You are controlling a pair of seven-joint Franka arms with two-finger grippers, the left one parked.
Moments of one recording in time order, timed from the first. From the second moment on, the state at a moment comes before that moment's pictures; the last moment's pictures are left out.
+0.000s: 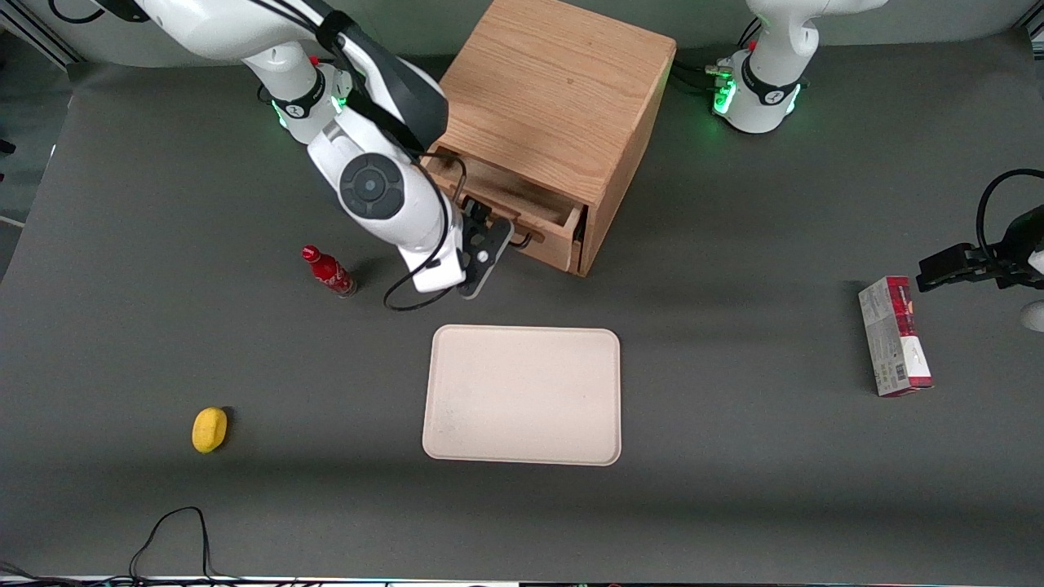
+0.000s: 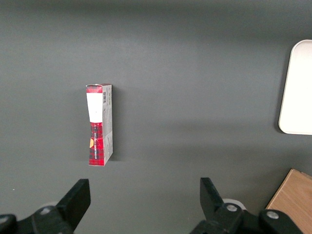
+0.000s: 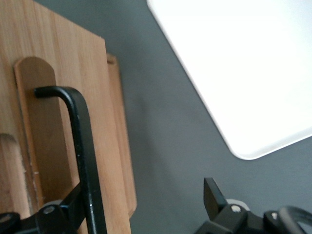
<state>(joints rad) 0.08 0.48 0.63 -1.59 -0.03 1.92 -0.29</state>
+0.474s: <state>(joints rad) 0.06 0.55 0.49 -1.46 -0.03 1.92 -0.47</state>
